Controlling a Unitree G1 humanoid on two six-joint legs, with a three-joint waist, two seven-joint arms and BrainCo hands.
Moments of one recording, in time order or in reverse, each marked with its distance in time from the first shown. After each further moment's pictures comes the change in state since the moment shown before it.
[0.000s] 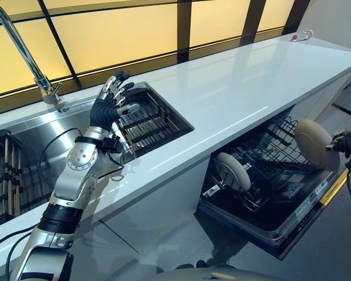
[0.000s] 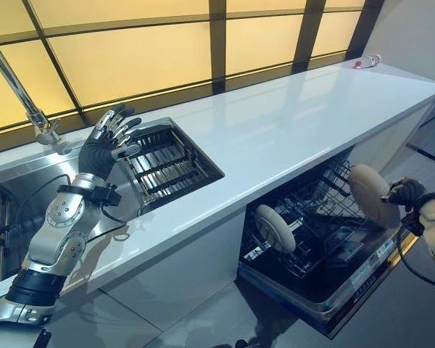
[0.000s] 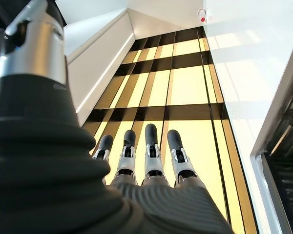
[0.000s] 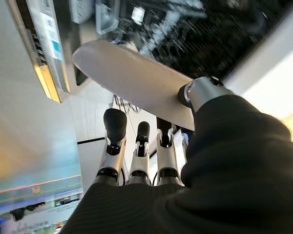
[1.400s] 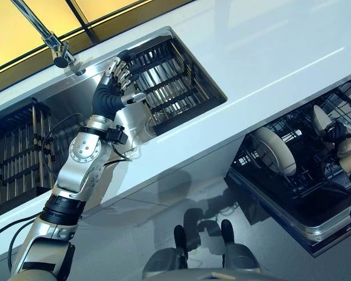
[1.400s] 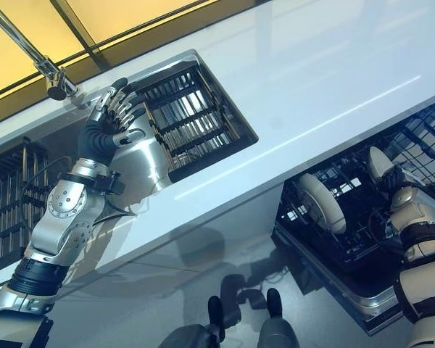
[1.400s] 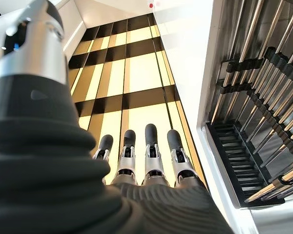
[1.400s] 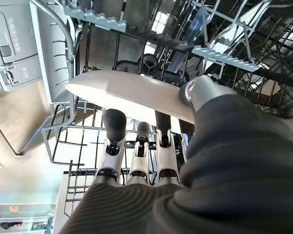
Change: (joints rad) left arm -0.093 0.031 -0.053 -0.034 -0.002 -0.068 0.025; right arm -0.360 0.133 0.192 0.436 -0.064 -0.073 -0.249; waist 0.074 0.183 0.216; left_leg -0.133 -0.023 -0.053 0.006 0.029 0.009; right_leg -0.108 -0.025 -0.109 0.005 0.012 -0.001
